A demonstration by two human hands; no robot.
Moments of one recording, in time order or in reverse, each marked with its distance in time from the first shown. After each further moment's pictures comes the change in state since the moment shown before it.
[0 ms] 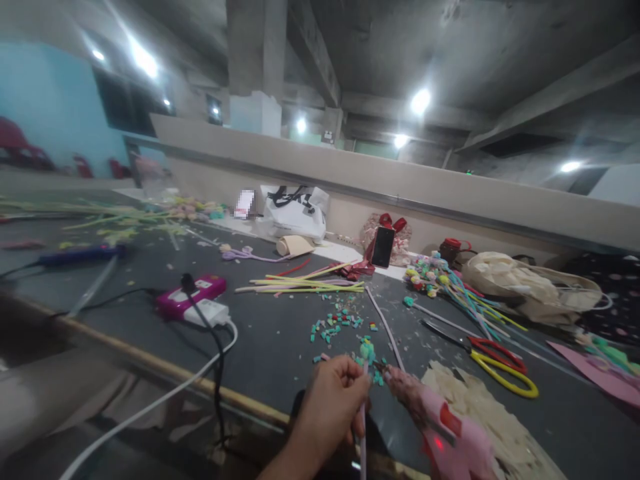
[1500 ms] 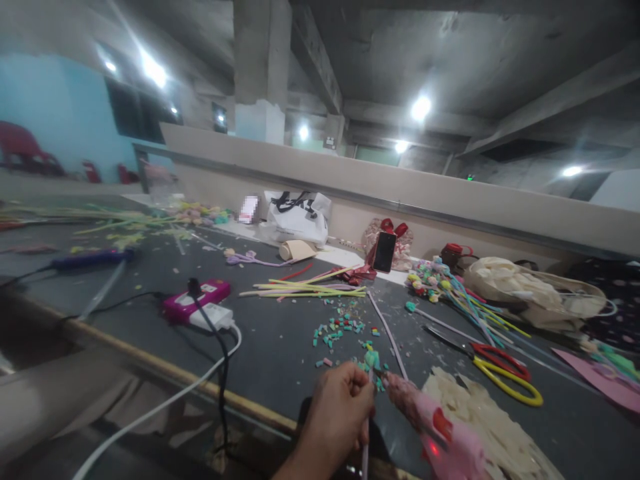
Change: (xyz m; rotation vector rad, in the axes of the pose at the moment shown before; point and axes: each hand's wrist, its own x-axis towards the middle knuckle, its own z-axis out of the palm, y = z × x) left_hand 0.003 -0.010 0.008 0.105 0.069 0.057; right_hand 0.016 0.005 0.018 0.225 0.140 -0.191
